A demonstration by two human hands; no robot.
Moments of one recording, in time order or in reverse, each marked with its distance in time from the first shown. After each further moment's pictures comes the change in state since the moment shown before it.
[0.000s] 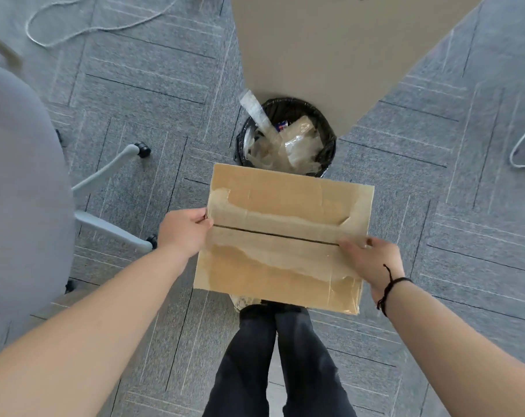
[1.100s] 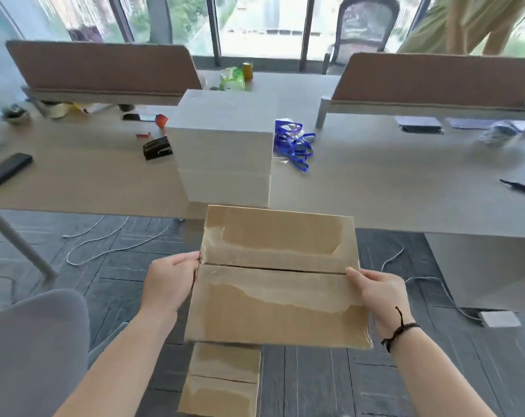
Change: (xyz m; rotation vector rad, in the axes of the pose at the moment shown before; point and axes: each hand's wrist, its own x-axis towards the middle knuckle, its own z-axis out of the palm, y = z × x) left_hand -0.371 0.311 -0.125 -0.376 0.114 0.452; right_hand -0.282 -0.144 -0.358 0.422 0.218 -0.524
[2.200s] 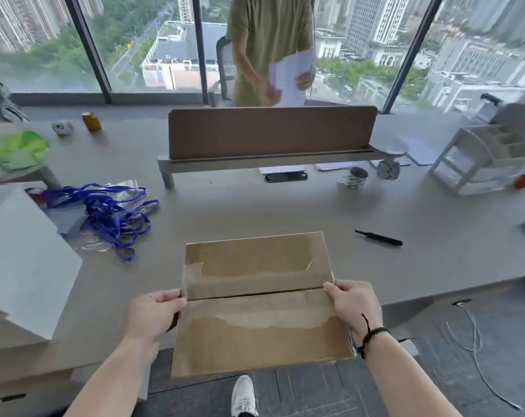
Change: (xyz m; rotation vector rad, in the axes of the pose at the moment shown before) left_hand 0.064 0.171 0.496 -0.136 -0.219 -0.133; right_hand 0.361 -0.049 -0.334 -0.250 0.209 0.061
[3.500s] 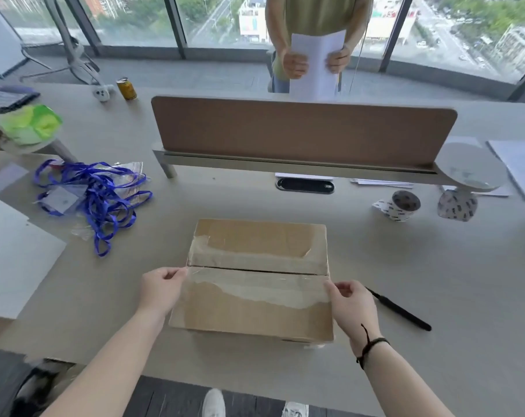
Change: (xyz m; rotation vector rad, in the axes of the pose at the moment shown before) left_hand 0.075 0.071 0.219 0.253 0.394 -0.005; right_hand 0.278 -0.027 -0.053 0.087 -0.303 0.020
